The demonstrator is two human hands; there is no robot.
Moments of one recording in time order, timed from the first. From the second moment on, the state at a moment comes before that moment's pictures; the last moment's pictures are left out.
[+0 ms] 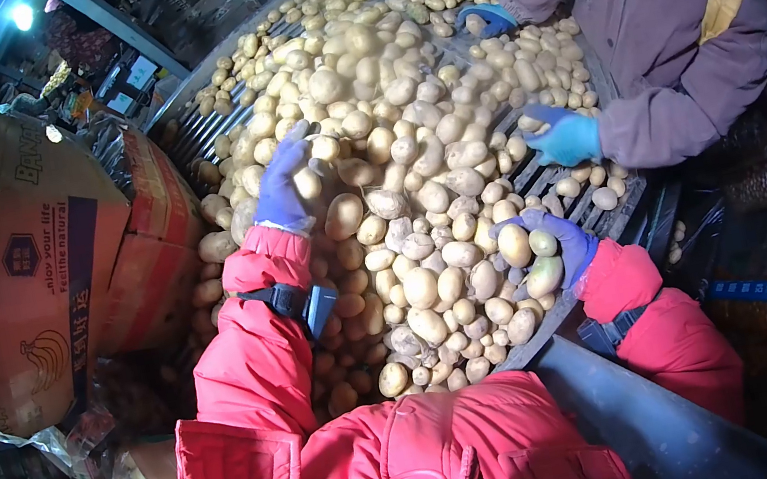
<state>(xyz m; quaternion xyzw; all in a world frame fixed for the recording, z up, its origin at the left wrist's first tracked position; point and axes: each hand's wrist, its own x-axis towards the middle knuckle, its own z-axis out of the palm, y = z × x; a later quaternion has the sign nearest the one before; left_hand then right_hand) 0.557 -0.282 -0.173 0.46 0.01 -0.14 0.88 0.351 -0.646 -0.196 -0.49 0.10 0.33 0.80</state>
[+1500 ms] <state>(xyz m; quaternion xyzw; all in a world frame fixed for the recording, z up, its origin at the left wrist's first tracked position) 0.661 -0.412 -0.222 0.97 -0.19 -0.11 0.03 0.325 -0.678 -0.230 -0.32 0.19 0.31 0.87</state>
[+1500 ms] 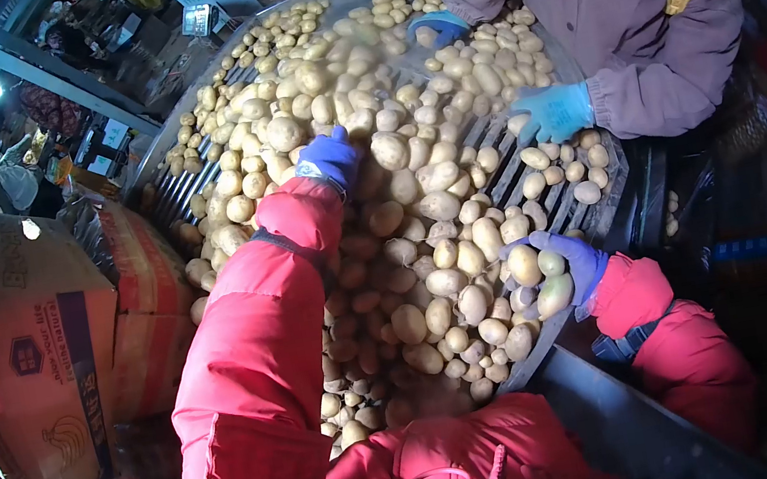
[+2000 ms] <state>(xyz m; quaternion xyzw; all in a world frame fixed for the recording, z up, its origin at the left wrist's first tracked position) 0.641 -0.402 -0.215 0.97 -0.20 -0.08 0.06 0.327 -0.672 -0.209 -0.32 0.20 0.31 0.87</state>
